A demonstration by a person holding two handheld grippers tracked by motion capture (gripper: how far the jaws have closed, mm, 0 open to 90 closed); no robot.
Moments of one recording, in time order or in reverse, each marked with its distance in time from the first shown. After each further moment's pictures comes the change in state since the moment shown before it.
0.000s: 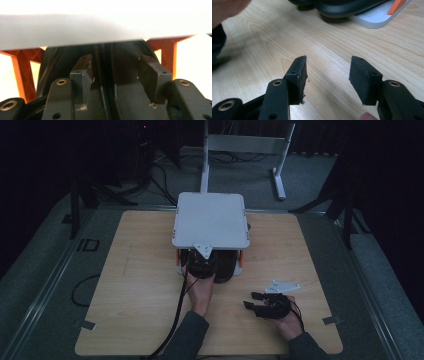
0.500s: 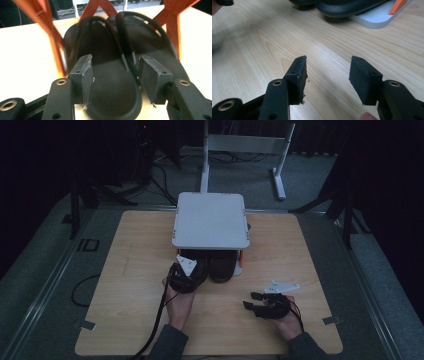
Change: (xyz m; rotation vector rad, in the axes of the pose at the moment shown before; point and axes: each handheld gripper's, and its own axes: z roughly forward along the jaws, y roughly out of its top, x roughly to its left) left arm 0.037 -0.031 -0.041 0.019 -0.017 0.098; right arm 0.001 0.000 0.001 0.002 -0.001 -0.001
